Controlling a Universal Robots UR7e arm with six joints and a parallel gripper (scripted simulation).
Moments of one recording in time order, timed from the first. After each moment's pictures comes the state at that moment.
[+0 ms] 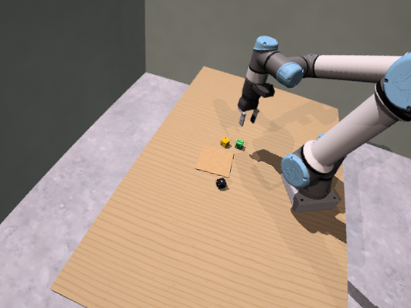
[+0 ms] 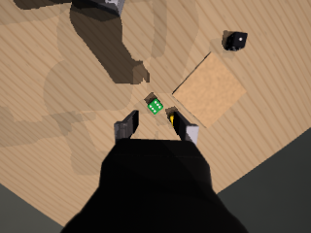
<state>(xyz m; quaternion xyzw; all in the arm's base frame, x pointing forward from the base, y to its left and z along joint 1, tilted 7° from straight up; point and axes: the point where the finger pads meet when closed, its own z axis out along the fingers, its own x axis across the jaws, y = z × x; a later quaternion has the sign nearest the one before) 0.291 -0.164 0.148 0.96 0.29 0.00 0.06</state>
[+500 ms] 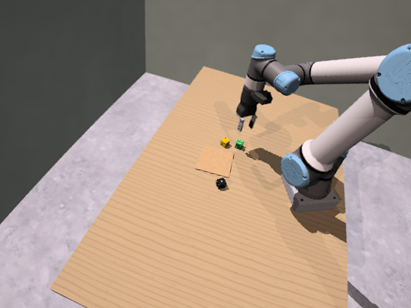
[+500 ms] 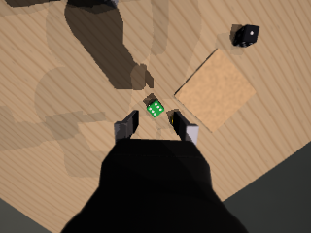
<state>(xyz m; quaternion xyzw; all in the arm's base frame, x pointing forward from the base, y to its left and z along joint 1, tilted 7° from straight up) 0.291 -0.168 0.118 0.96 0.29 0.00 0.06</state>
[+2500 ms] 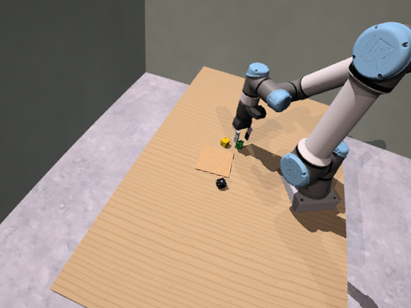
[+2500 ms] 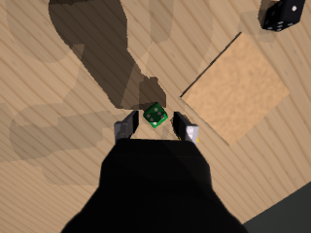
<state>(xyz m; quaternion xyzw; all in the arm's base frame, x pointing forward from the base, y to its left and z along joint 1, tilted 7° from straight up) 0.293 -0.177 0.049 0.96 0.29 0.00 0.06</state>
